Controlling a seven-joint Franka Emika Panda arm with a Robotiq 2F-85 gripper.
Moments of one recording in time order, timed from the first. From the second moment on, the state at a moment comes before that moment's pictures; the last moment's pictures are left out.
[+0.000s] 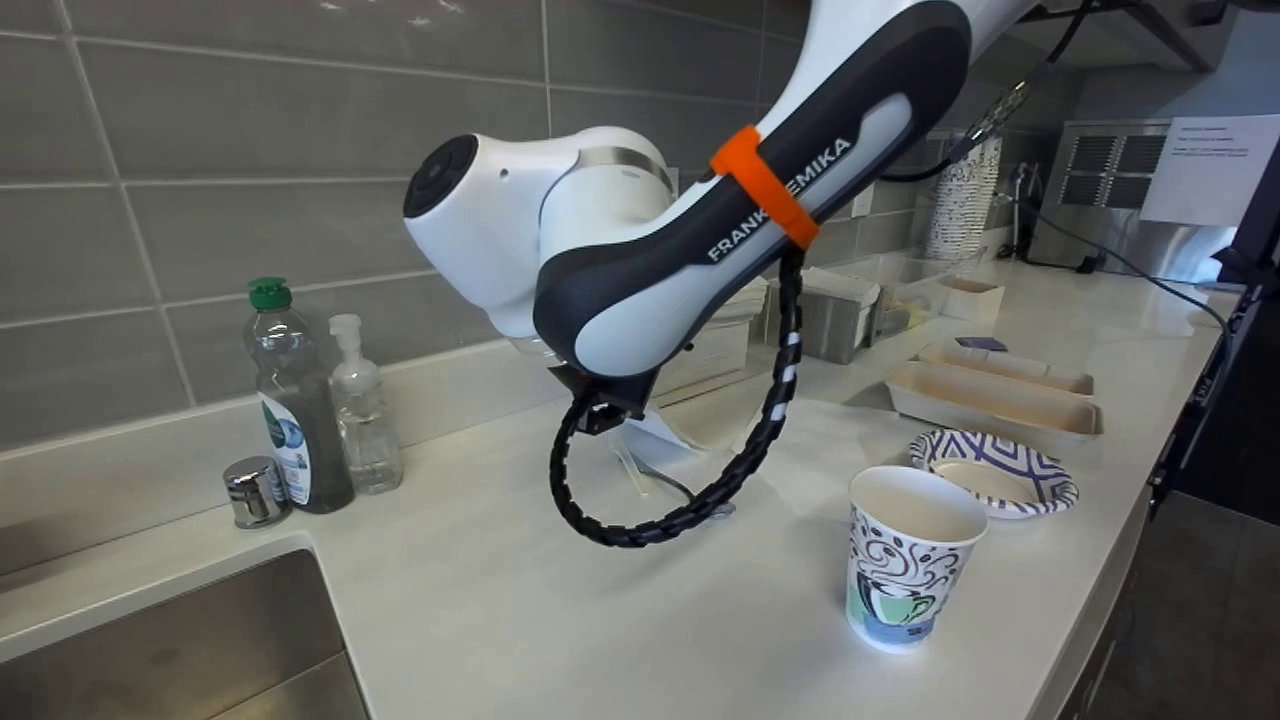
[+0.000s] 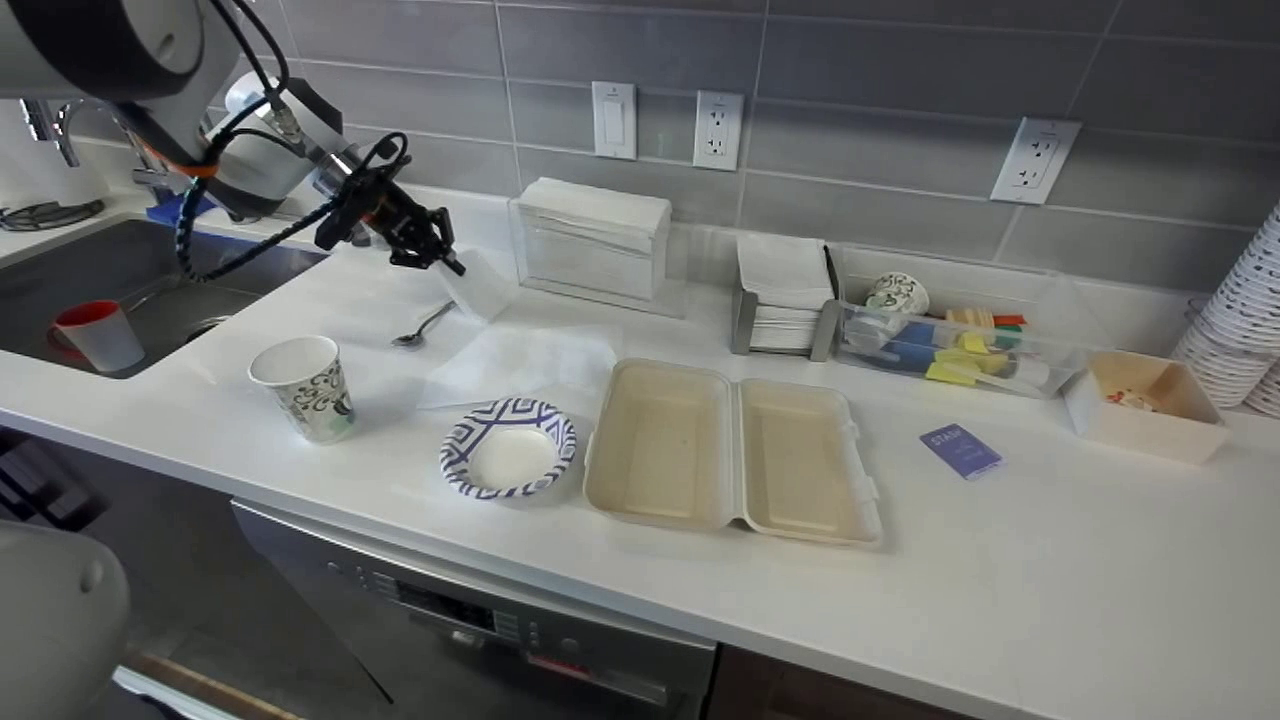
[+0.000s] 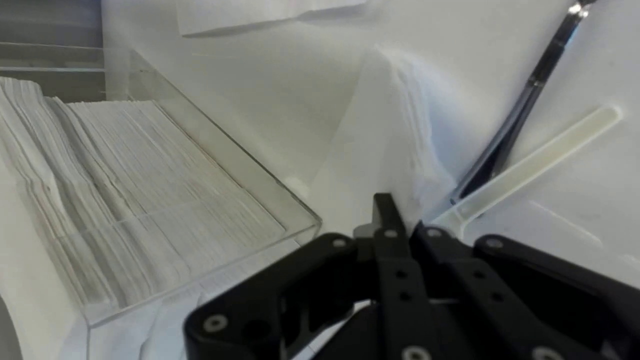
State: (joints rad) arm 0.35 0.63 0.14 -1.58 -0.86 1.93 0.51
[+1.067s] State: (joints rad) arm 0.43 0.59 0.13 -1.56 -0.84 1.88 0.46
